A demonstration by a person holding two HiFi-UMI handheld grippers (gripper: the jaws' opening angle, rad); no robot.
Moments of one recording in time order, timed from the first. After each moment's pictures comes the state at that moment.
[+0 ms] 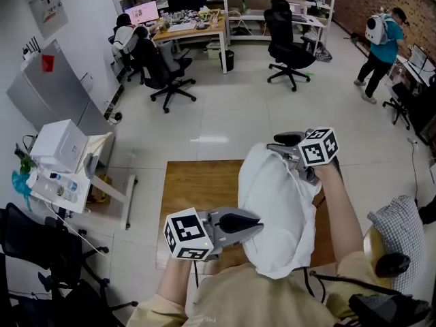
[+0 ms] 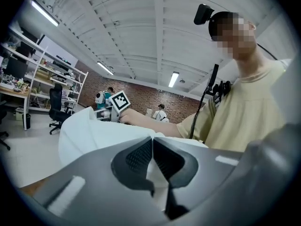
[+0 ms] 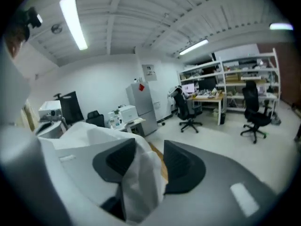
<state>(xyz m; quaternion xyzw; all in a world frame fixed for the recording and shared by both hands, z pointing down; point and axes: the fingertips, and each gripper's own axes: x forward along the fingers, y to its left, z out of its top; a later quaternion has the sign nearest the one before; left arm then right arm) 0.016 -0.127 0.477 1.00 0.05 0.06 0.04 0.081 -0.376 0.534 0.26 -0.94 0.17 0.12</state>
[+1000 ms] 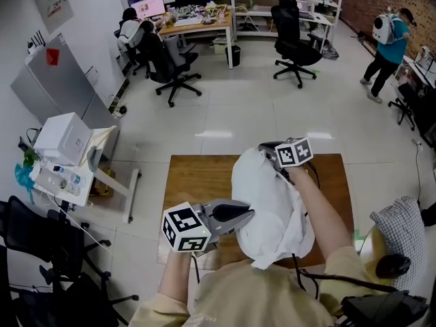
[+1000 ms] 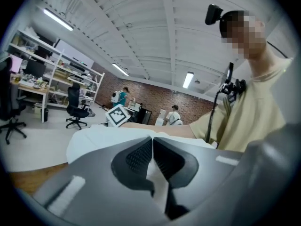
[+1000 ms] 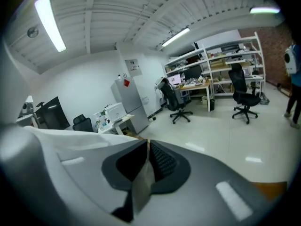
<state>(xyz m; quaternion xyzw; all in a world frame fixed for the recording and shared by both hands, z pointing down) 0.006 -0.172 0.501 0.99 -0.04 0.06 0.08 0.063 -0.450 0.655 0.34 -0.90 0.24 0.12</state>
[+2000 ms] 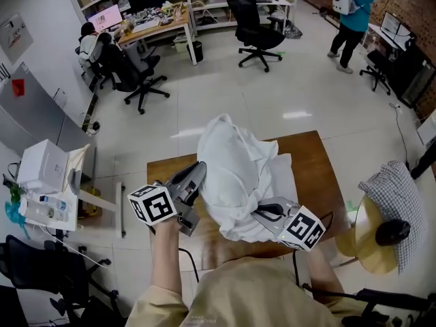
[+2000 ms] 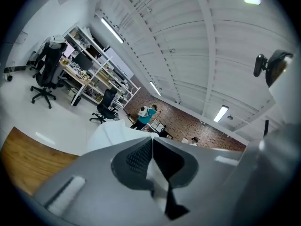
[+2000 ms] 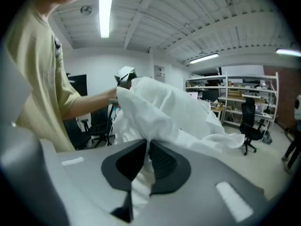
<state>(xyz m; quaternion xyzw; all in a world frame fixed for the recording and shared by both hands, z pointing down) -0.069 -0.315 0.467 0.93 -0.20 -0.08 0.29 0.005 -0.200 0.563 0.31 -0.94 0.00 0.14</state>
